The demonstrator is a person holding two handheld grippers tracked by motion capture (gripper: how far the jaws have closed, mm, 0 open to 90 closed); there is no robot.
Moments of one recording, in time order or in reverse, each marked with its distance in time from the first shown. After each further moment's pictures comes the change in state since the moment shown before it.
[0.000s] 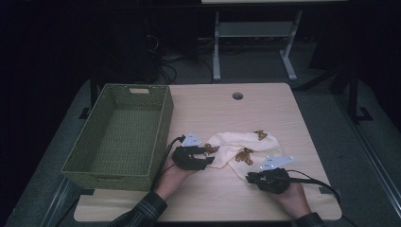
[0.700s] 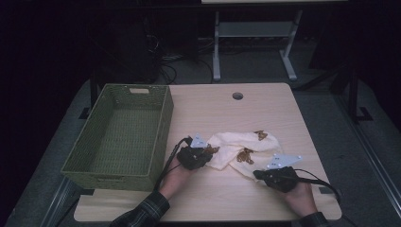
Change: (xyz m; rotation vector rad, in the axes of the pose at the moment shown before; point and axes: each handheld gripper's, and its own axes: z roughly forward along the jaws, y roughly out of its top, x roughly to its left) left arm 0.001 0.000 0.016 0.091 0.047 0.053; right arm -0.009 -0.002 -0.018 -0.011 -0.057 -0.024
